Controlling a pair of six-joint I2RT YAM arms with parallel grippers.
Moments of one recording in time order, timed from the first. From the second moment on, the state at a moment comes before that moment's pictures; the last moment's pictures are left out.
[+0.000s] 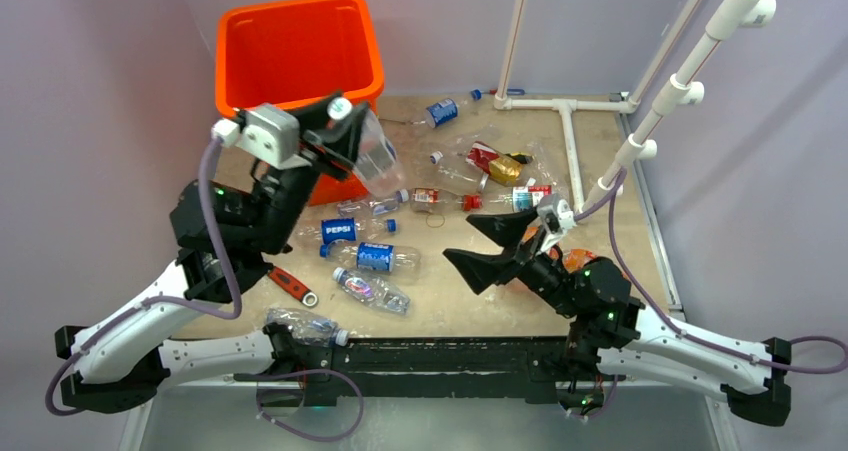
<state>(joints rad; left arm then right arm) -1.06 0.92 1.30 0.10 -0.42 0.20 1.17 0.59 0.55 0.39 0.21 0.33</state>
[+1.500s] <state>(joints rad) -0.26 1.52 1.67 0.11 -0.54 -0.05 1.17 0.57 0.46 0.24 0.35 0.45</state>
